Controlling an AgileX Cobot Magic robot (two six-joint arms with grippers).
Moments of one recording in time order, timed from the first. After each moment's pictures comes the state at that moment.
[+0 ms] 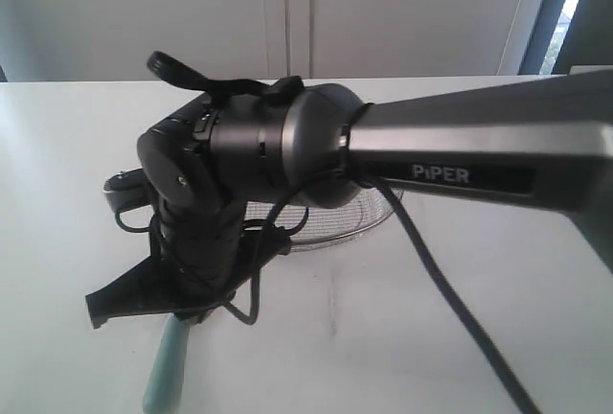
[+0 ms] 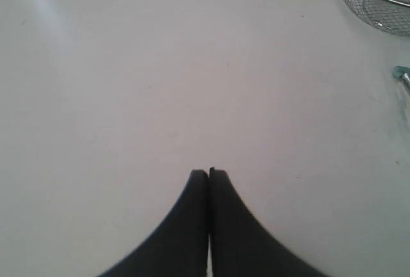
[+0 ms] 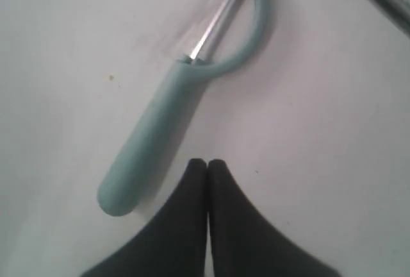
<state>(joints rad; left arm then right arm) -0.01 0.00 0.02 -0.12 0.50 0.18 1.00 2.00 -1.52 0.00 0.88 0.47</state>
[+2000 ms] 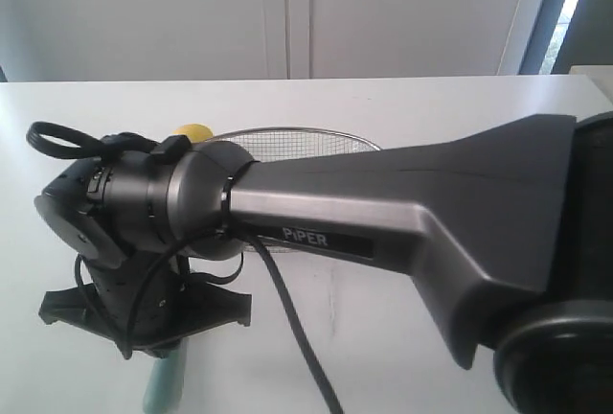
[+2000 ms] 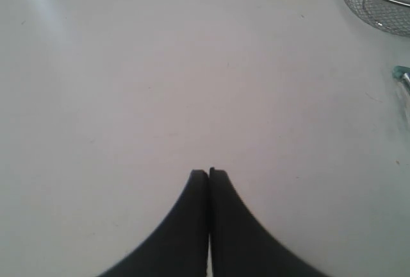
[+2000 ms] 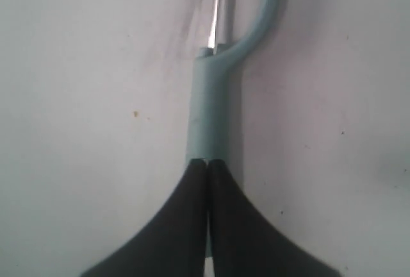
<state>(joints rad) -0.01 0.00 0.02 -0.12 0.50 0.18 1.10 2.17 -1.73 -0.08 1.02 1.10</state>
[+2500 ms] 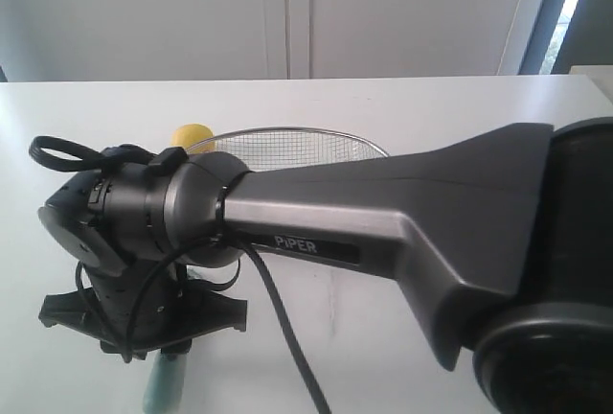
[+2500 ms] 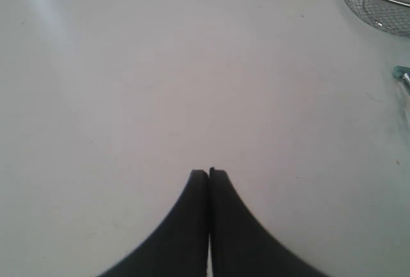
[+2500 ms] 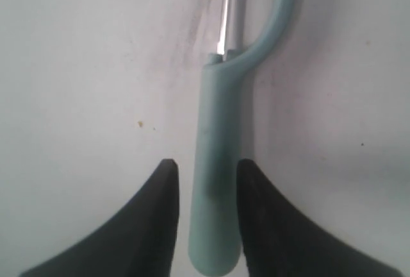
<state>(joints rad) -0.01 0.00 0.02 -0.12 0.50 0.18 1.10 2.20 -1.73 -0.08 0.98 1.11</state>
